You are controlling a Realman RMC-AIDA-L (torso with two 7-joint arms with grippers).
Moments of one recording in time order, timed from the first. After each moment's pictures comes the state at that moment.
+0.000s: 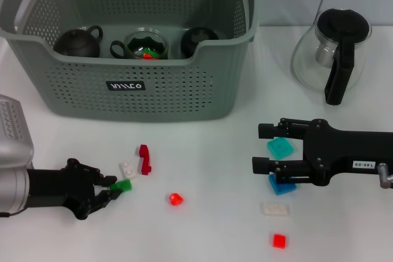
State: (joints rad) left arm -0.38 -2.17 0.68 0.85 2.38 1.41 -1.25; right arm 0.49 2.08 -0.88 -0.66 -1.84 -1.68 1.43
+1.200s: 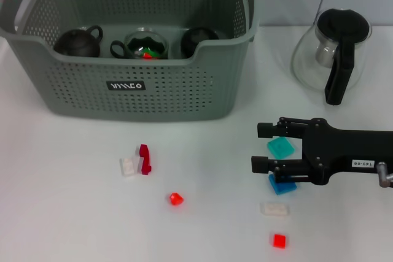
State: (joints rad) left arm -0.63 -2.01 0.37 1.00 1.83 1.79 -1.91; right arm 0.49 2.08 -0.88 -0.66 -1.84 -1.68 1.43
